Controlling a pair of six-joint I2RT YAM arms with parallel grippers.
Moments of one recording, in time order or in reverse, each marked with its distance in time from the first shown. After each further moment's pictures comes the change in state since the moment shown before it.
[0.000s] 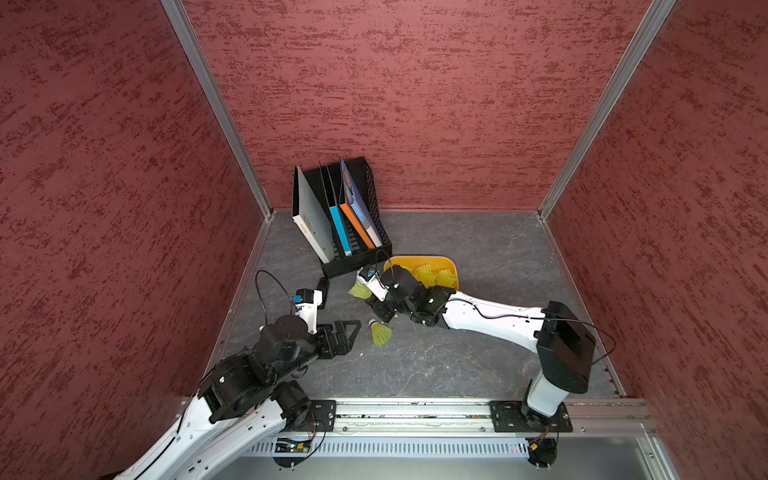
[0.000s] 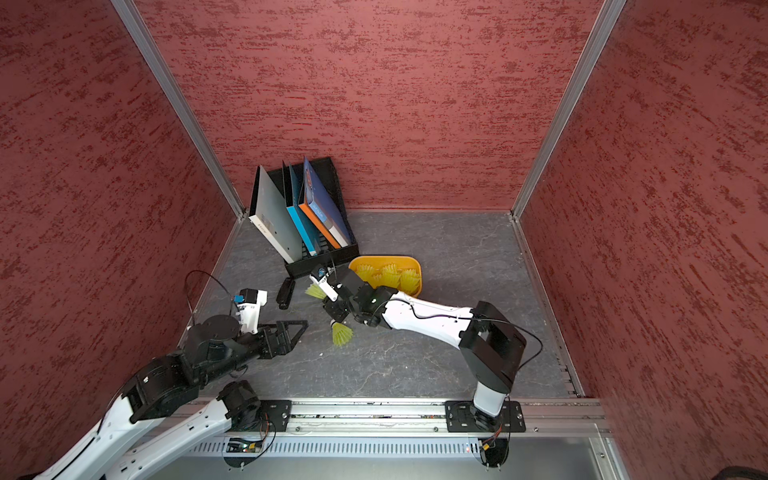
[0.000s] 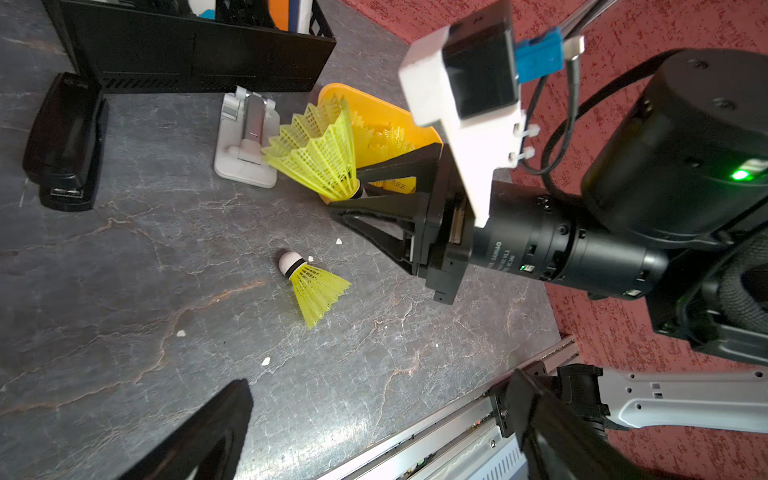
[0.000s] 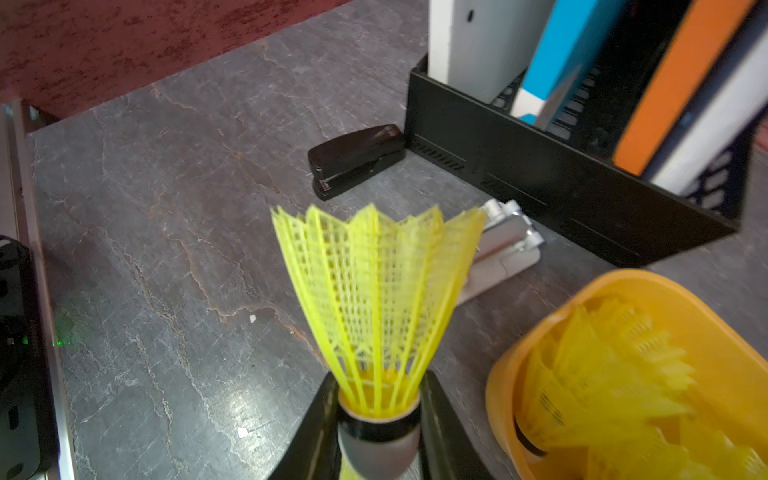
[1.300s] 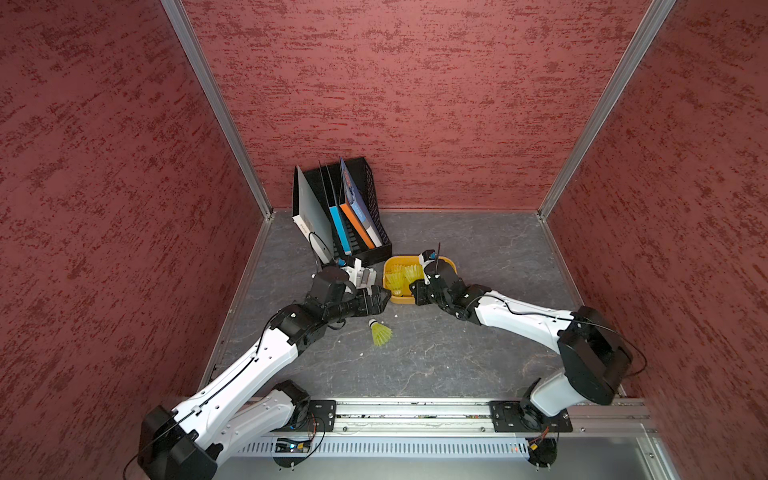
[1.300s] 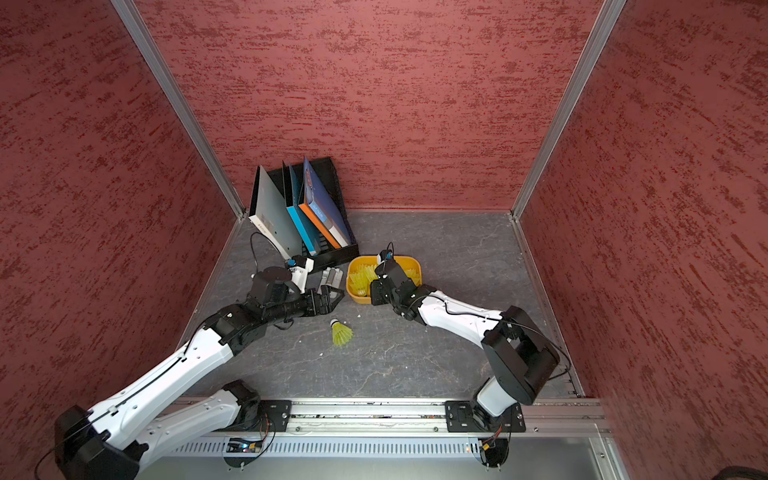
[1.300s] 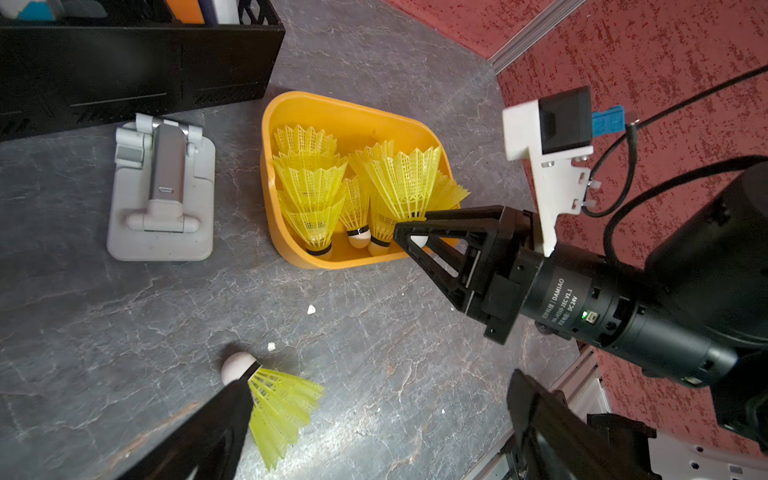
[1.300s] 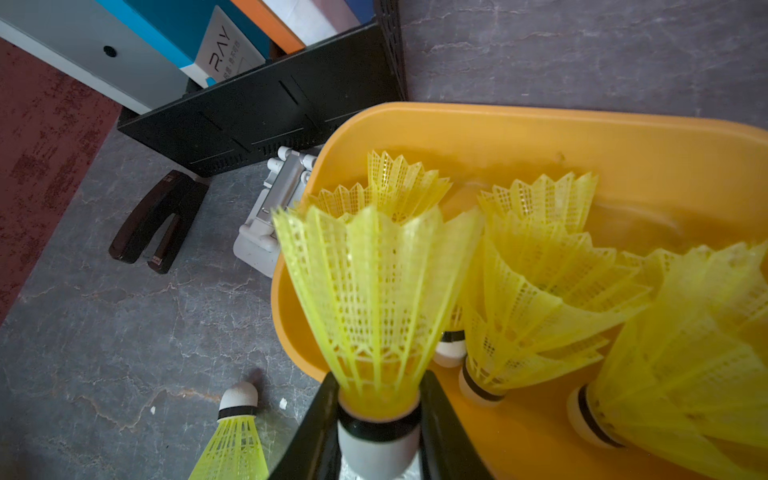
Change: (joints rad) left arm 0.230 0.522 0.001 0.458 0.276 0.166; right arm -0.234 -0.126 -0.280 0.091 0.056 0.478
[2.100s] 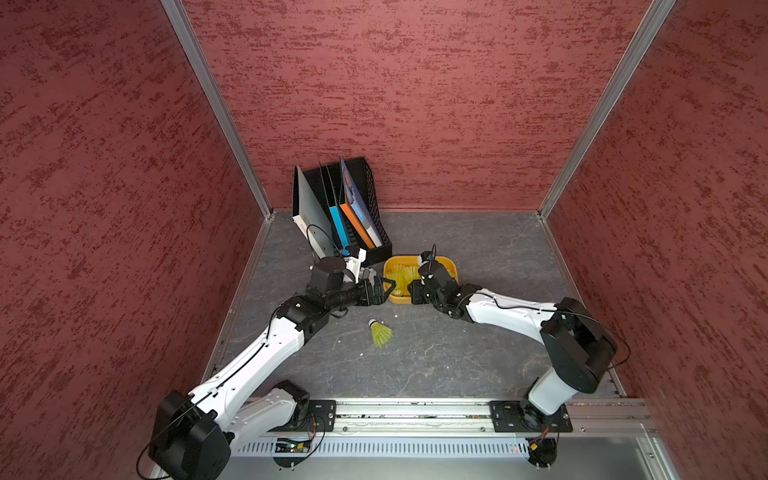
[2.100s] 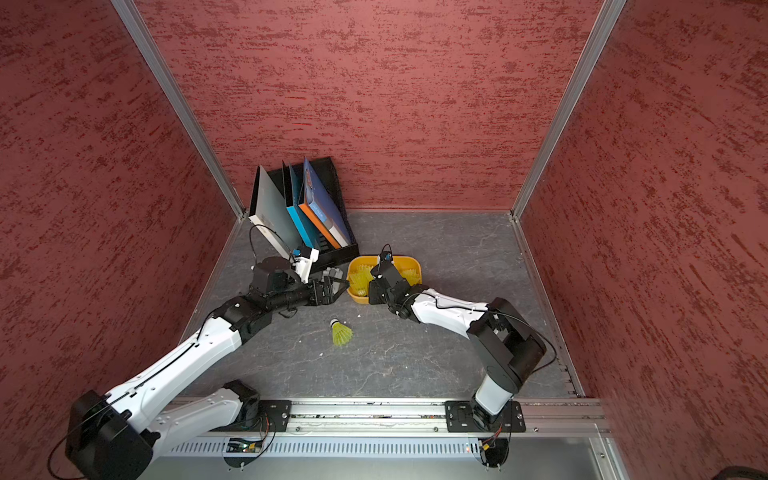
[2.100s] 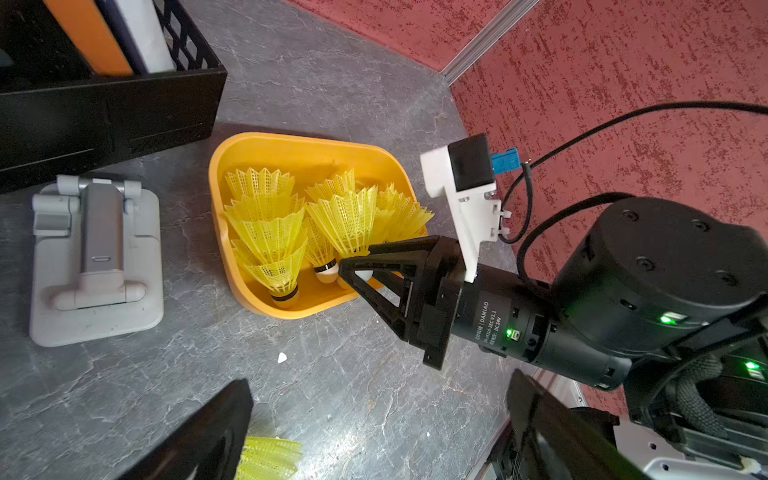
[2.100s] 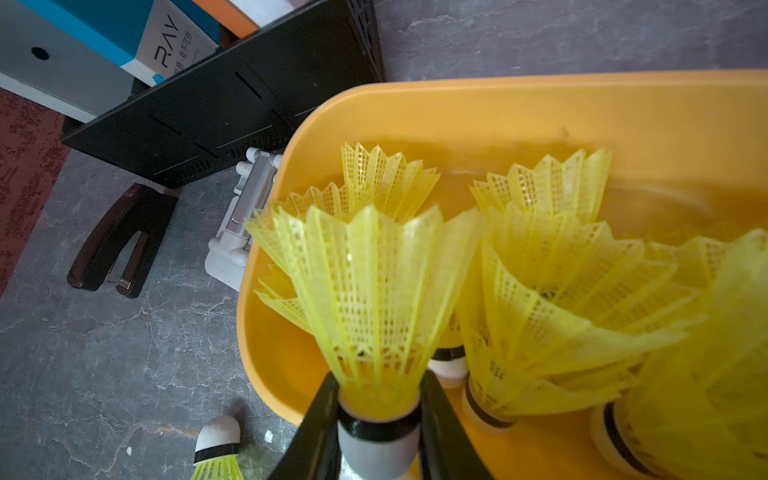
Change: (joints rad) left arm 0.076 0.075 0.002 0.163 0.159 0.065; right arm 0.000 0.080 0.023 0.026 0.024 0.069
